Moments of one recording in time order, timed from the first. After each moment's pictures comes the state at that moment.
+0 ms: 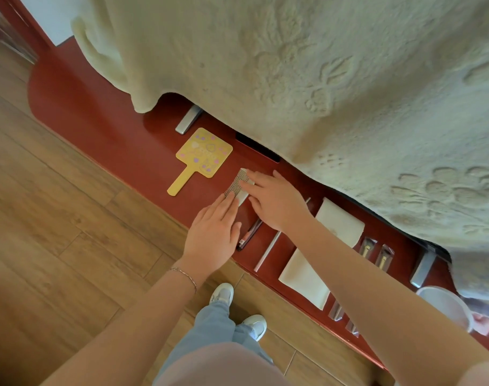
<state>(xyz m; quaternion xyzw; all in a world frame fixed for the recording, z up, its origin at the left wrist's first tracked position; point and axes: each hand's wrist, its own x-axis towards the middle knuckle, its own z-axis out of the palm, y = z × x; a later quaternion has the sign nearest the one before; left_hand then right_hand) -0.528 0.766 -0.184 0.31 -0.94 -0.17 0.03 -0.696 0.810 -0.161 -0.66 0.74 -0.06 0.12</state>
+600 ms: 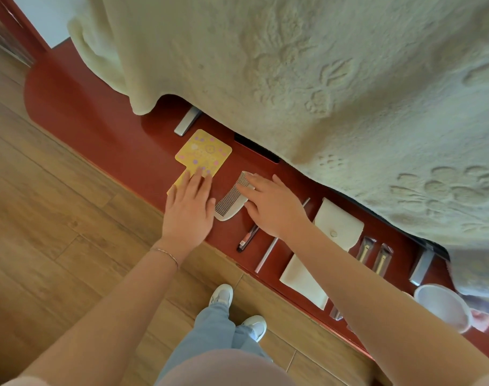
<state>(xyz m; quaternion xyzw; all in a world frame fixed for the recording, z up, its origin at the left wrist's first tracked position) -0.520 0.717 -0.181 0.39 -0.91 -0.15 0.03 -0.683 0.813 -0.158 -0.64 0.75 -0.06 0.11</state>
